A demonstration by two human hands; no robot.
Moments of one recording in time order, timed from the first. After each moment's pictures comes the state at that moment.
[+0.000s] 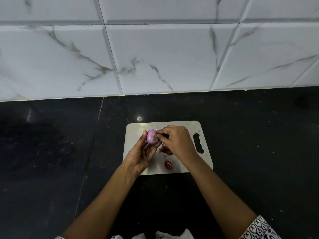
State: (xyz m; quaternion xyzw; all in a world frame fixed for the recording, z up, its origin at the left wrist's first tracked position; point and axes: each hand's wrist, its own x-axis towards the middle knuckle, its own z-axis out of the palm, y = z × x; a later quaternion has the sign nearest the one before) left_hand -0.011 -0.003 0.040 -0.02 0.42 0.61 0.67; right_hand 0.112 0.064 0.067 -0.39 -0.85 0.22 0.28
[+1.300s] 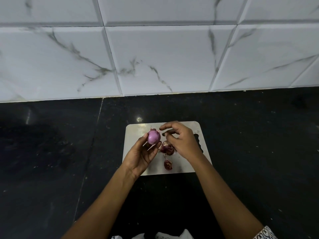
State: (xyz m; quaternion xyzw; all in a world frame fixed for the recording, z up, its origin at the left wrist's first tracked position) left_hand -0.009 -0.013 0.049 0.01 0.35 0.64 0.69; right_hand 0.130 0.061 0.075 -0.39 -0.73 0.45 0.34
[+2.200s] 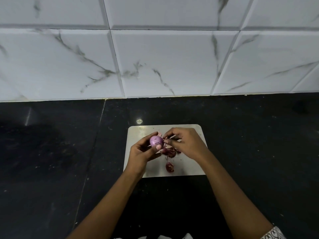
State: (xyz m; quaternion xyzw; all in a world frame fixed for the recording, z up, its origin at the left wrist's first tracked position) left_hand -0.005 -0.021 0.046 0.30 0.52 0.62 0.50; right_hand 0.139 0.070 0.090 -0.36 -0.82 0.38 0.22
